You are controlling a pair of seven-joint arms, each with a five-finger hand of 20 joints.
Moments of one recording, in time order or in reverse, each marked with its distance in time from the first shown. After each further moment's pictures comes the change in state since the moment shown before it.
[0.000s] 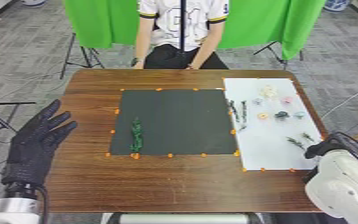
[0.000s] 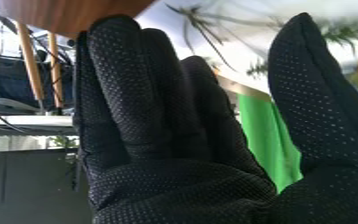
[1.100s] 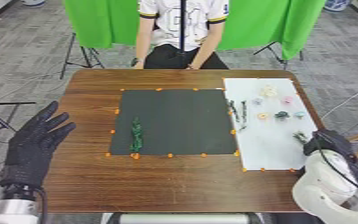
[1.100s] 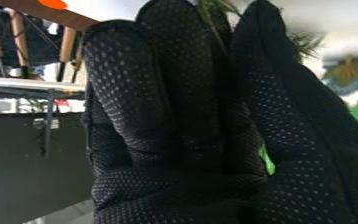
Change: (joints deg) left arm 1.0 -0.8 -0.6 0.0 0.1 -0.1 0.0; right arm 7.3 0.2 -12.7 6.6 -14.0 6.5 -3.9
